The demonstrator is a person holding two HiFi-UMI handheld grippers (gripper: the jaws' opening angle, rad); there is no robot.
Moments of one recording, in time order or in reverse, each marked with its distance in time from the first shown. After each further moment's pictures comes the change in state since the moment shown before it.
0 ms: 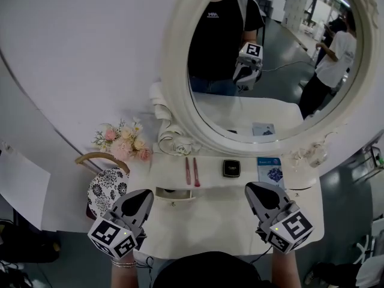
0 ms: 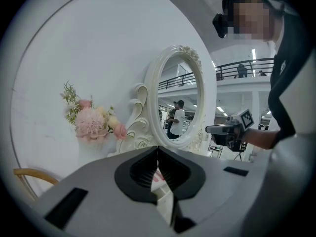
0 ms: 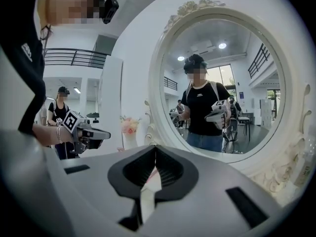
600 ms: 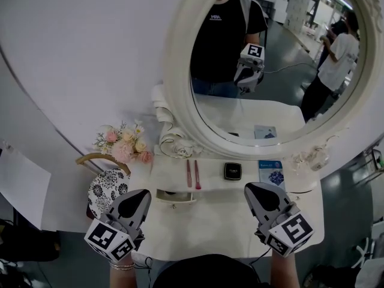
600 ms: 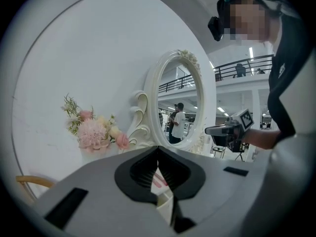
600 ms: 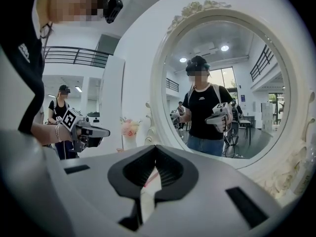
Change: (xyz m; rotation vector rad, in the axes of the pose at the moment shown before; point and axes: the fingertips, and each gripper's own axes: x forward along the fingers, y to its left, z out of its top) left arm -0.005 0.001 0.019 0.035 -0.040 0.021; right arm 0.006 0.002 0.014 -0.029 -0.004 0.000
